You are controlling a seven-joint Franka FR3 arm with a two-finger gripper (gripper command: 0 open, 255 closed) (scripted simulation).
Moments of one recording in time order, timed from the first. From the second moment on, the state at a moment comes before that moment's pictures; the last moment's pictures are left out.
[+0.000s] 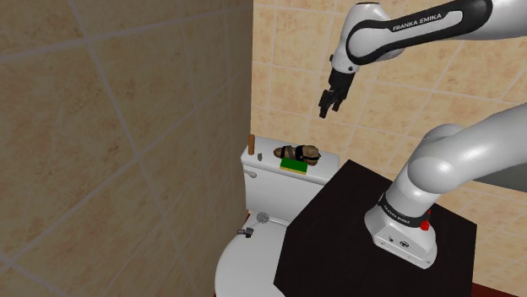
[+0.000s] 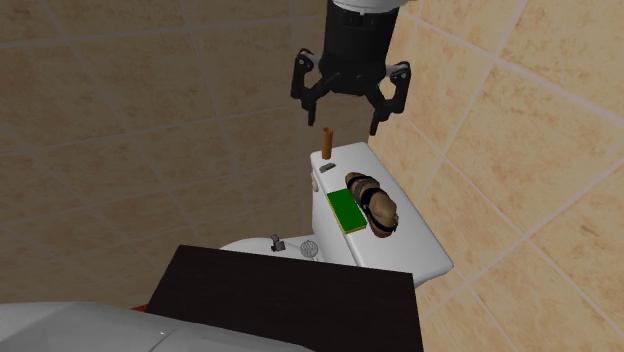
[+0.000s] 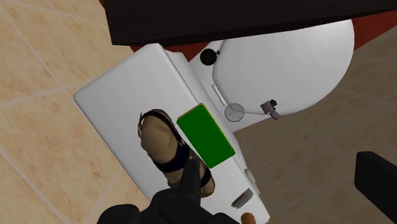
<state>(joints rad) -0.05 -0.63 -0.19 -2.66 -0.06 2.05 -0.13</state>
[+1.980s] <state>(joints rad) -0.16 0.42 -0.25 -2.43 0.47 2.83 -1.04</state>
